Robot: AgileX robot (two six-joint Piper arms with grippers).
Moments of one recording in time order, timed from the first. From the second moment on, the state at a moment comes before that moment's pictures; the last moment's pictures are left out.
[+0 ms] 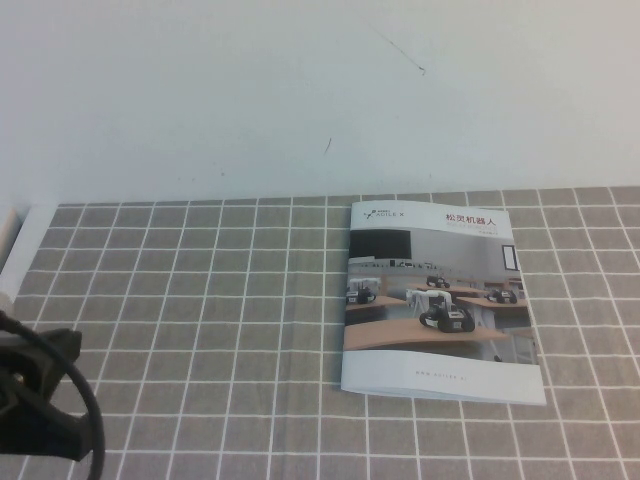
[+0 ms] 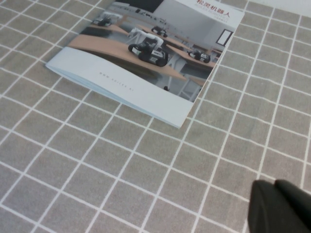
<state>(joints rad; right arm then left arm) 0.36 0.25 -0.38 -0.01 0.78 -0.07 -0.24 0.73 -0.50 -0.18 0.31 0.20</state>
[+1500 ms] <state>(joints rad) 0.36 0.25 -0.38 0.00 0.78 -0.07 -0.01 -0.01 0.02 -0.15 0.35 0.19</state>
